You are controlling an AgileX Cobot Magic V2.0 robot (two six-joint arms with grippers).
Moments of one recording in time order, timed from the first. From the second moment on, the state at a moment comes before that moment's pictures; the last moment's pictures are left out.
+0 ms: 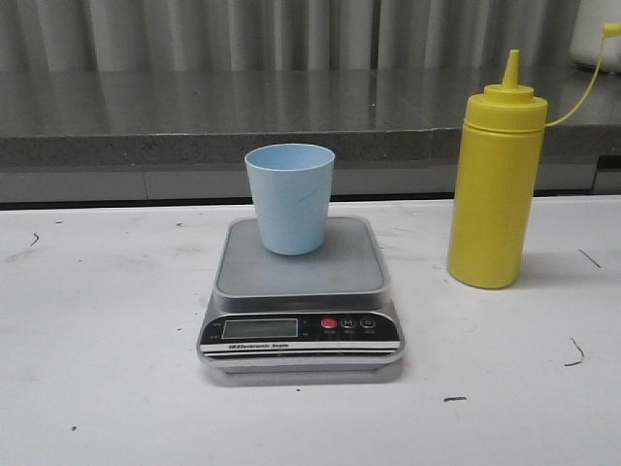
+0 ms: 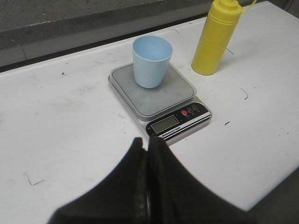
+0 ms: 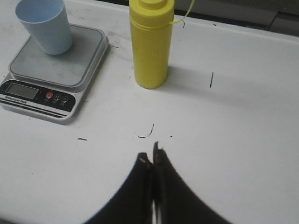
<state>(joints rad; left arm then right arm) -0.54 0.45 -0.68 -0.08 0.77 -0.04 0.29 0.48 -0.71 0.00 0.91 0.06</state>
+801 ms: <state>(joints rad) -0.10 -0.01 -0.04 -0.01 0.25 -0.03 0.29 0.48 -0.71 0.00 0.91 0.06</state>
